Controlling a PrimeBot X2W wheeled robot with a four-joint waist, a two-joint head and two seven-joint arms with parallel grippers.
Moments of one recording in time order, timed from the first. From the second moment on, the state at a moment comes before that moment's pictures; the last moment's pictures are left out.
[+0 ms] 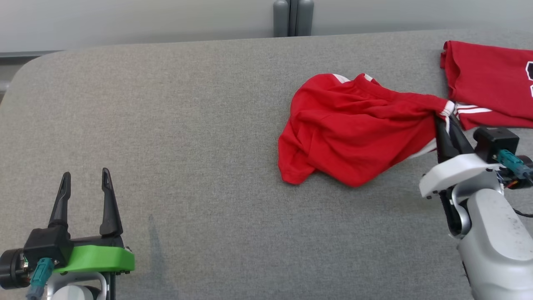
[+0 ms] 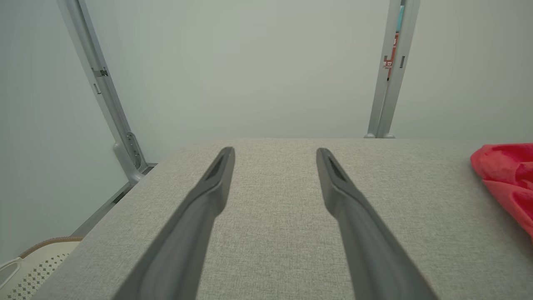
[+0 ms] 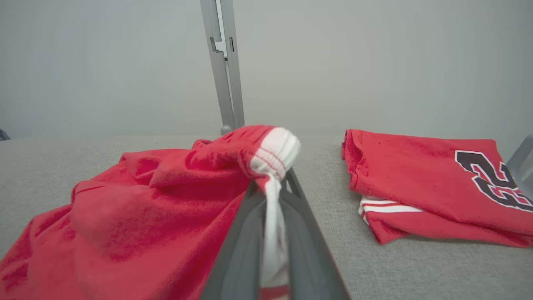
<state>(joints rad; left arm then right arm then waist) -0.08 0.05 0.15 0.12 -0.08 -0.12 -0.26 -0.45 -0.19 0.02 0.56 0.19 0.13 -0.26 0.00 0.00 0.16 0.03</state>
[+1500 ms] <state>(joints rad) -0.10 0.05 0.09 0.15 -0.17 -0.08 -0.26 -0.55 -0.05 0.95 0.59 0.42 0.13 -0.26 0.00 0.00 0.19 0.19</state>
